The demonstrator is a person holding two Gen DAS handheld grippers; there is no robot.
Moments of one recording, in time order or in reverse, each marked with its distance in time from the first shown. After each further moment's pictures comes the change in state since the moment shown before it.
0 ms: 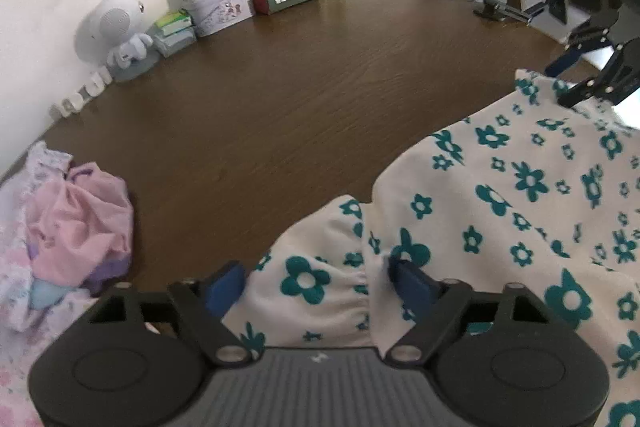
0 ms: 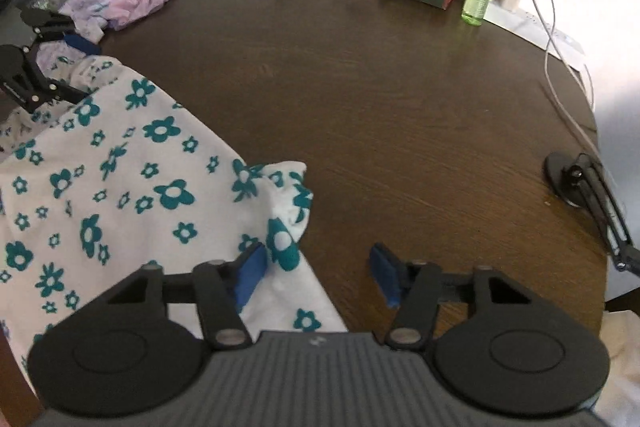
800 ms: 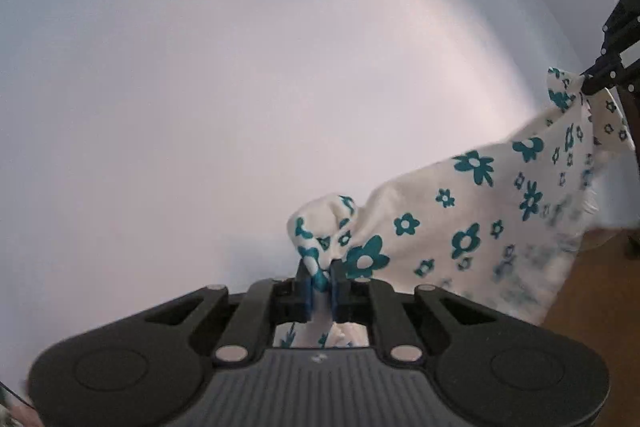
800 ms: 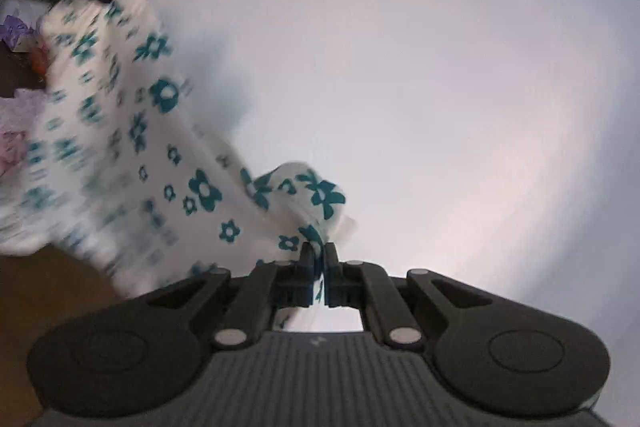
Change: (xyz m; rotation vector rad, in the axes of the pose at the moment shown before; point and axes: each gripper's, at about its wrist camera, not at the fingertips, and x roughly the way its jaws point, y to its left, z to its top) left arm -0.223 -0.025 0.155 0.201 -0.715 0.671; right arm -0.205 0.060 0.143 -0.441 -0.612 -0.710
